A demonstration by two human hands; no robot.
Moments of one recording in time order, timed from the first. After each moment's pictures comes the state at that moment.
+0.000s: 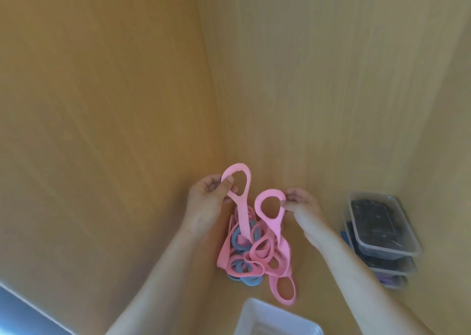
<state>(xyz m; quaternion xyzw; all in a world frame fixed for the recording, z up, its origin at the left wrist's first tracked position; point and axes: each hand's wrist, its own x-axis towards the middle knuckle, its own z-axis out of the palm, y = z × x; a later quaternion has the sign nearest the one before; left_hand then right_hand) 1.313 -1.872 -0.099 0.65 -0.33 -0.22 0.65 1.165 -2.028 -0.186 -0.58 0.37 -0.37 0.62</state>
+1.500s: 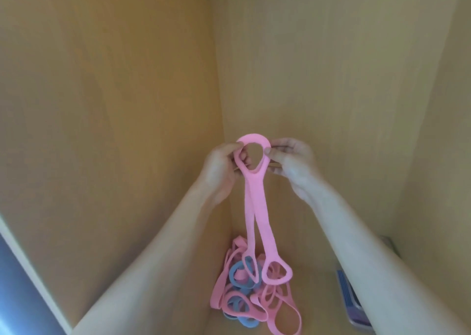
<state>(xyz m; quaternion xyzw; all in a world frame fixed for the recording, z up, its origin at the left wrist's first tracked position) 1.305 -1.925 0.020 0.46 -0.38 -0.35 0.73 1.188 -2.030 0.007 -0.60 0.21 -0.46 0.62</state>
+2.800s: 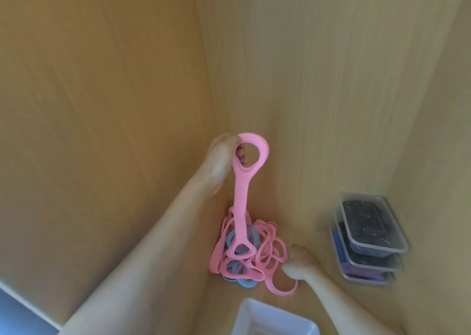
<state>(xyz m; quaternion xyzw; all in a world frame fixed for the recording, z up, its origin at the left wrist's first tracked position) 1.291 -1.920 -0.018 0.61 -0.42 -0.26 0.62 1.123 -2.002 -0.270 -0.80 0.52 0.05 0.30</state>
